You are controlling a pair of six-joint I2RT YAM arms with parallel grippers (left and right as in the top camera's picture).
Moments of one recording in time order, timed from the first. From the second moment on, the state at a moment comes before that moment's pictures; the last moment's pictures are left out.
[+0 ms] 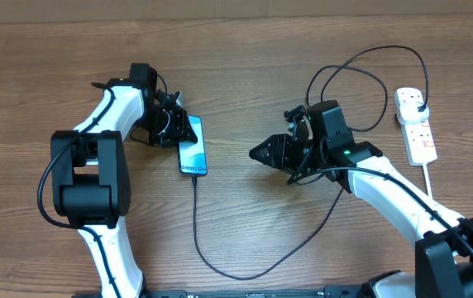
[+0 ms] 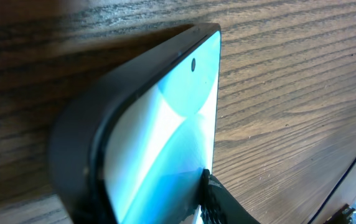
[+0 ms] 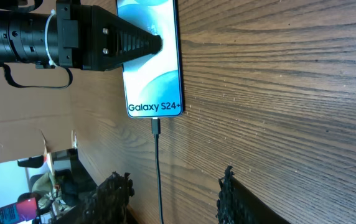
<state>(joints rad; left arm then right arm) -0.04 2.15 1.49 -0.92 0.53 -0.10 0.37 1.55 0.88 -0.25 -0.70 0.67</state>
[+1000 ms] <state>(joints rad) -0.04 2.15 1.50 -0.99 0.46 -0.10 0.37 1.55 0.88 -0.27 -0.69 0.65</state>
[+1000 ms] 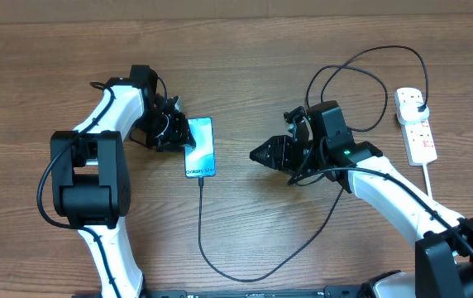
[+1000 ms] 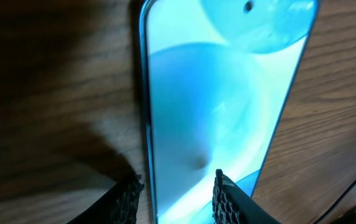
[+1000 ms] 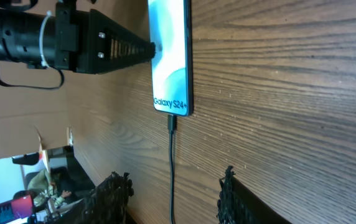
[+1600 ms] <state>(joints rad) 0.00 2.14 1.55 -1.11 0.36 -0.10 0.37 1.55 0.88 -0.30 -0.69 0.59</state>
